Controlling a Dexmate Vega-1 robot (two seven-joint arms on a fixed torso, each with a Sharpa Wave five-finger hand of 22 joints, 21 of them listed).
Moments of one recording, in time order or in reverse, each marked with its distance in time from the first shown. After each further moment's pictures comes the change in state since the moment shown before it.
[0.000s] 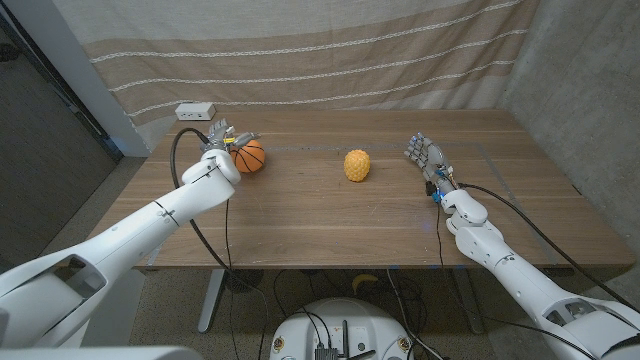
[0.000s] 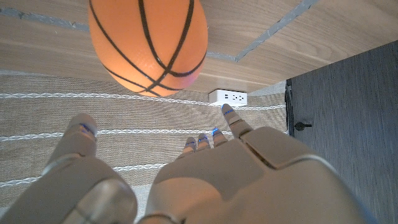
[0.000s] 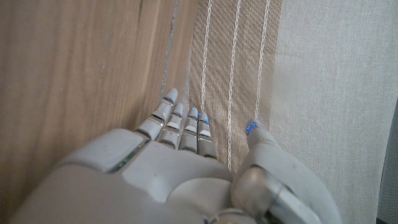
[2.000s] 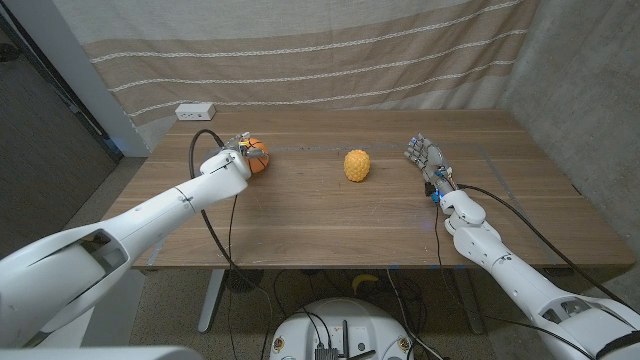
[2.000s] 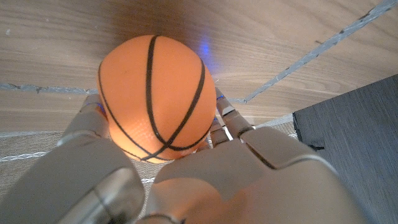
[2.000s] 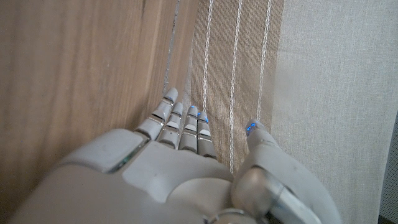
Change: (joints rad) left arm -0.164 -0.051 0.176 0.177 -0.009 0.075 -0.143; left_hand 0.389 0.153 0.019 -0.006 -0.032 0.000 0.074 0.101 0.002 0.189 -0.045 0.059 -0.003 0.454 -0.089 0.032 -0.007 0.445 -0.139 0.092 -0.006; right arm 0.012 0.017 -0.003 0.030 -0.006 0.013 -0.008; right_hand -0.016 -0.005 0.008 -0.008 0.000 0.000 0.000 -0.004 0.000 0.012 0.012 0.000 0.002 0.007 0.007 0.004 0.000 0.014 0.000 -0.023 0.000
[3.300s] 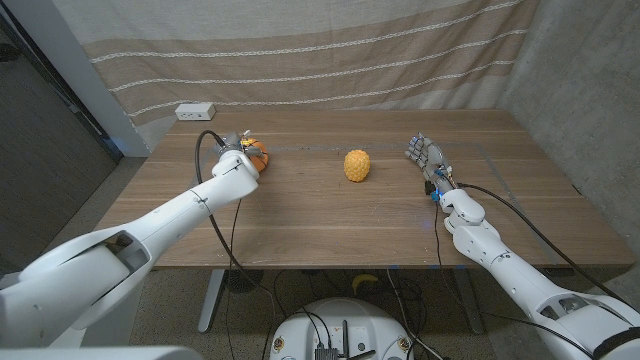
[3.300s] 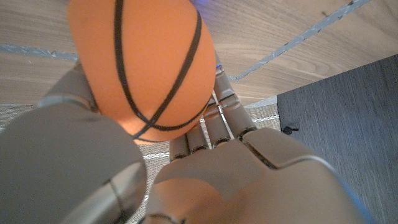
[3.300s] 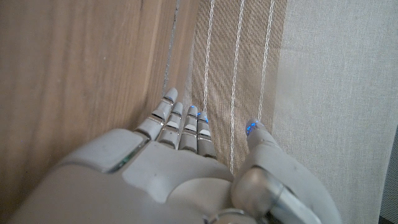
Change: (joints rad) left arm 0.024 -0.093 -0.043 0.075 0.011 0.016 0.200; left_hand 0.161 -0.161 0.071 -0.006 -0.003 0.803 -0.025 0.141 0.073 0.694 -0.001 0.091 0.001 0.573 0.080 0.042 0.026 0.293 0.001 0.387 0.055; right arm 0.009 0.003 -0.002 0.009 -0.009 0.002 -0.009; right_hand -0.008 0.008 0.004 -0.004 0.000 0.000 0.000 0.000 0.000 0.000 0.000 0.000 0.000 0.004 0.004 0.000 0.000 0.004 0.004 -0.013 0.000
